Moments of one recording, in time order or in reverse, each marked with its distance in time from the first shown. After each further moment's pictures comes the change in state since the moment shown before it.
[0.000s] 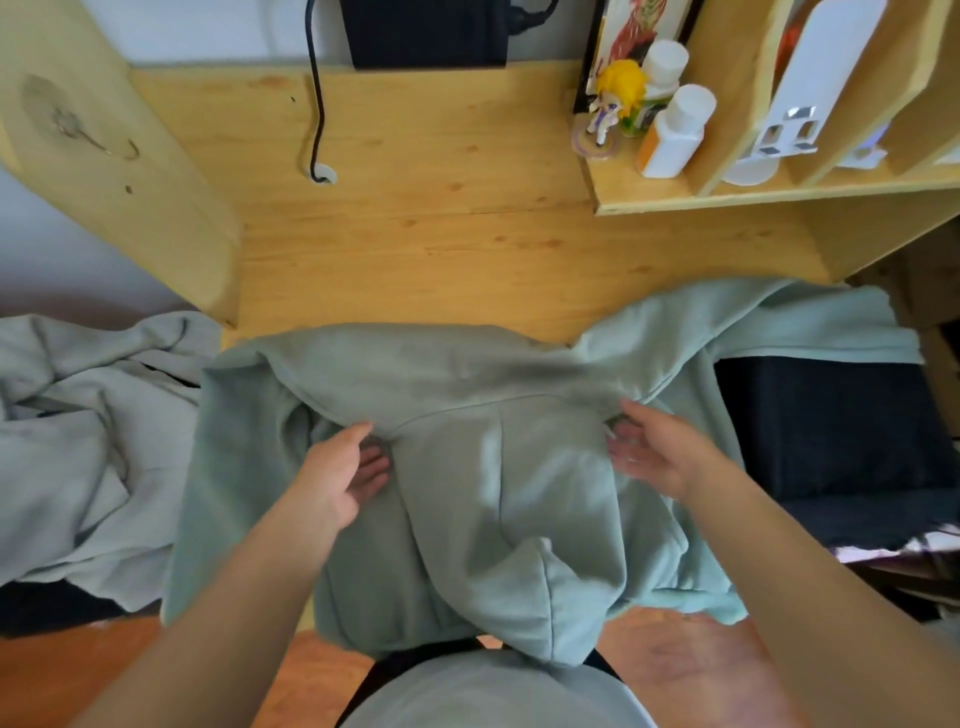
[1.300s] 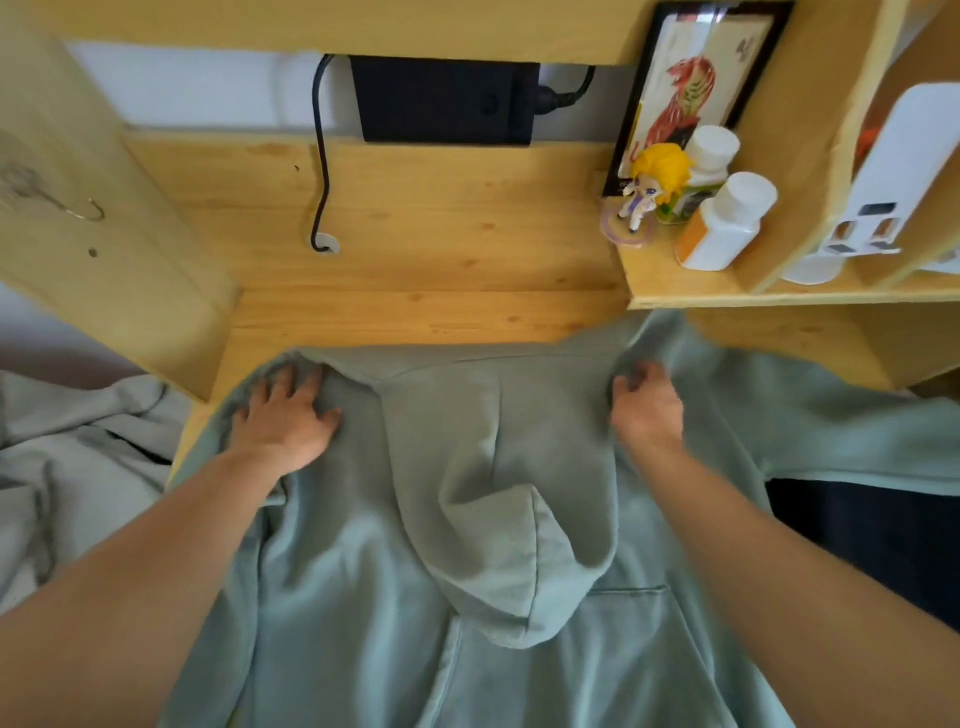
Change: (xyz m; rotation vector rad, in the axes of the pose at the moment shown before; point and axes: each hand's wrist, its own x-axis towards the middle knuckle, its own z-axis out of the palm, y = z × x) left_hand 0.126 0.132 0.010 1.496 0.353 0.662; right_hand 0.100 -0.108 0.089 -0.704 0.475 -0.678
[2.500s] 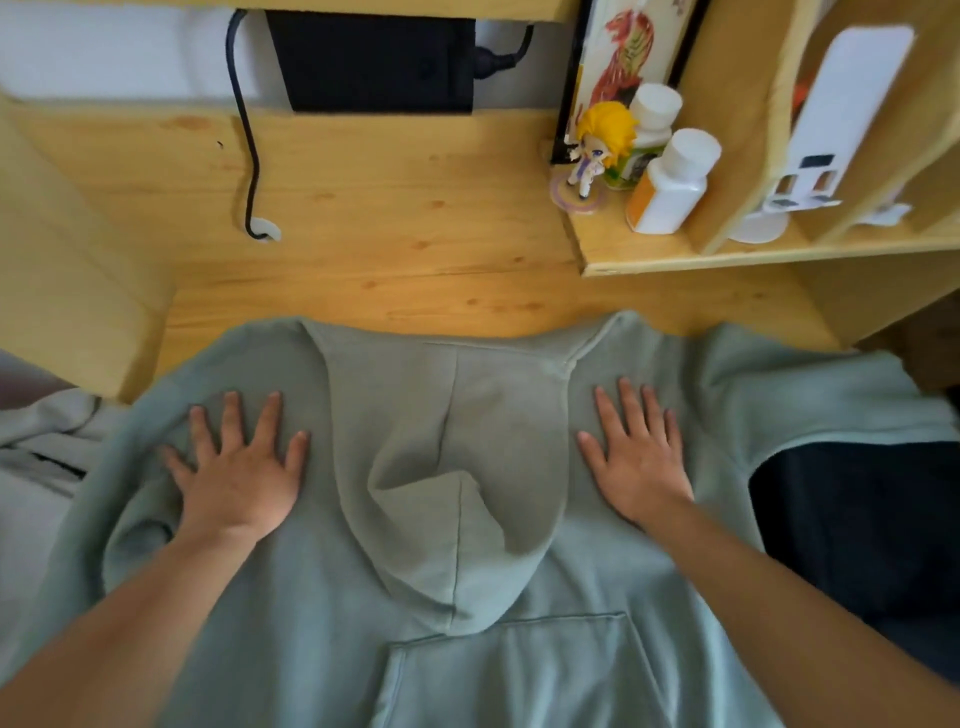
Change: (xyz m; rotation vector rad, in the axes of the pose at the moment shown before) left_hand -0.043 -0.001 0.050 0.010 0.156 -0.025; right_hand -0.027 0.110 -0.009 -0.811 -0.141 -0.395
